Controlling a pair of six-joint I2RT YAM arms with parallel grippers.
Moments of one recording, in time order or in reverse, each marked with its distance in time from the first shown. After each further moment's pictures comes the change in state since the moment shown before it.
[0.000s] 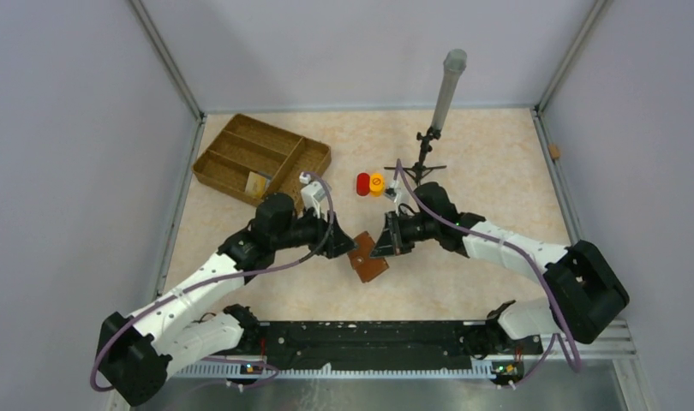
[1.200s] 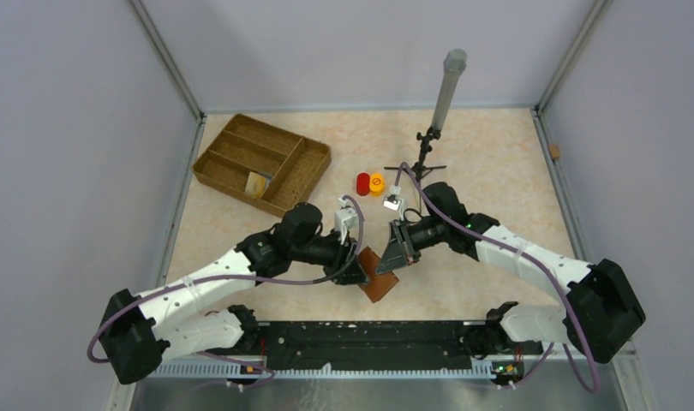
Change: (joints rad) left arm -0.226 0.105 0.067 -0.123 0.170 0.109; right arm 0.000 -0.137 0.030 -0.208 -0.314 -0.036
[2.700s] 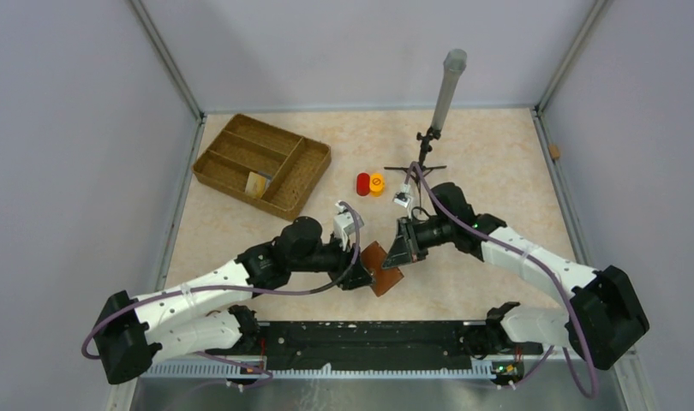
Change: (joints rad) left arm -0.099 -0.059 -0.089 0.150 -0.207 -0.061; right arm -0.053 -0.019 -0.021 -0.060 0.133 -0.023
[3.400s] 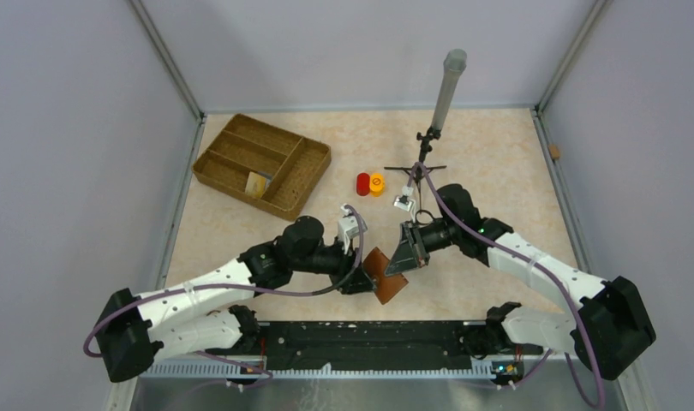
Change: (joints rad) left arm -0.001 0.007 0.000 0.014 0.082 0.018; right arm -0.006 -0.079 -0.025 0.041 -0.203 -0.025
